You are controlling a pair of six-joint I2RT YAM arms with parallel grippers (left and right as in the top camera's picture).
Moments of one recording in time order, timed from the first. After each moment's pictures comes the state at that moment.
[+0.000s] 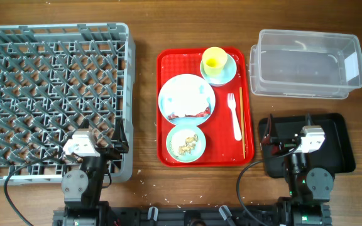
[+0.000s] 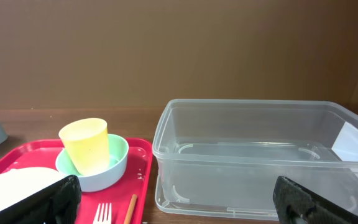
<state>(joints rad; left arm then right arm) -0.01 0.01 0.01 -0.07 0.08 -0.24 -0.05 0.01 0.01 0.00 -0.08 0.02</state>
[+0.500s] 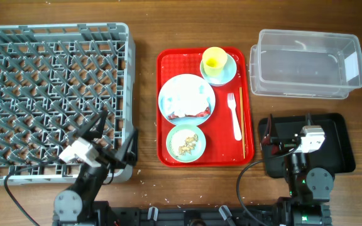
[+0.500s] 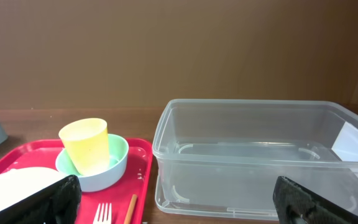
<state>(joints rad) -0.01 0.02 0.01 0.36 0.46 -0.45 -0.05 0.01 0.01 0.00 -0.08 0.02</state>
